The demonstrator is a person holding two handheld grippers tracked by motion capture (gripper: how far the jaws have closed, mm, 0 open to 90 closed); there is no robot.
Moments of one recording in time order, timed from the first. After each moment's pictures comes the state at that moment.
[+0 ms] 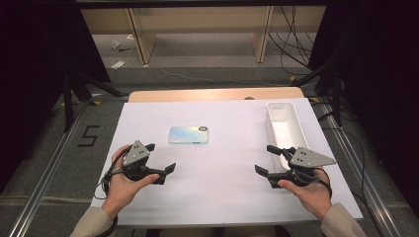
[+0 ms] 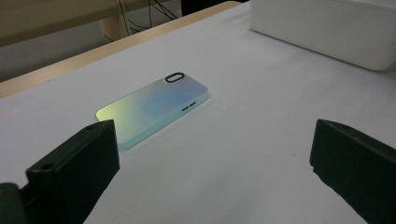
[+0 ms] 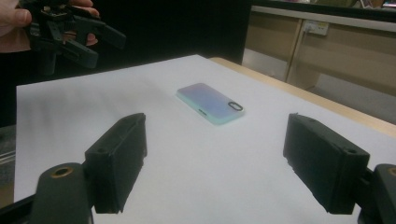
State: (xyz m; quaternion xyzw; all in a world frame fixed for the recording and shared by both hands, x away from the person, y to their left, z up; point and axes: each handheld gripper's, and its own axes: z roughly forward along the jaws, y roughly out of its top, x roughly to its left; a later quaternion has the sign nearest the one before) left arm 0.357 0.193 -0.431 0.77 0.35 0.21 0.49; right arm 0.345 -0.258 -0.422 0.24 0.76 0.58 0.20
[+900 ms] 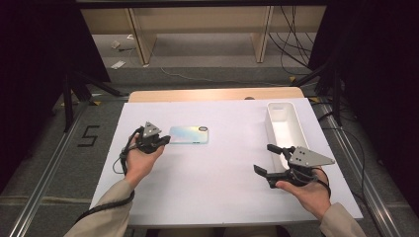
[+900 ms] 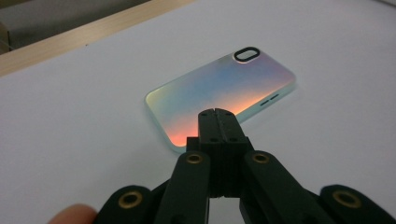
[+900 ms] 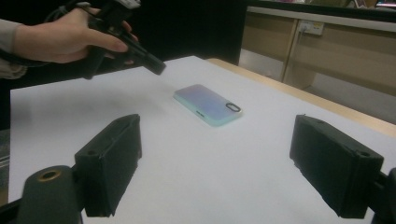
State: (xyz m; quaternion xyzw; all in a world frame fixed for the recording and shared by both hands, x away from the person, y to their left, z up) left arm 0.450 0.180 -0.454 0.78 0.43 0.23 0.39; right arm 0.346 -0.254 -0.422 0.24 0.75 0.58 0.20
